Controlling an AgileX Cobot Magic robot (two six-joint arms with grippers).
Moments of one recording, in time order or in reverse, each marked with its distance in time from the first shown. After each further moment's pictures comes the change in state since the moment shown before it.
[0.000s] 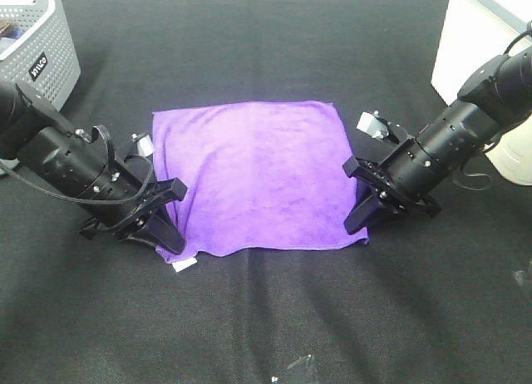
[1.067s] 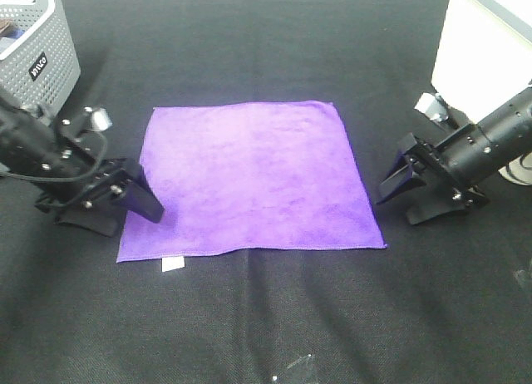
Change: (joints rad) left arm 0.121 -0.069 0.006 0.069 0.000 0.049; right arm -0.177 -0.062 0.036 0.044 0.043 -0.106
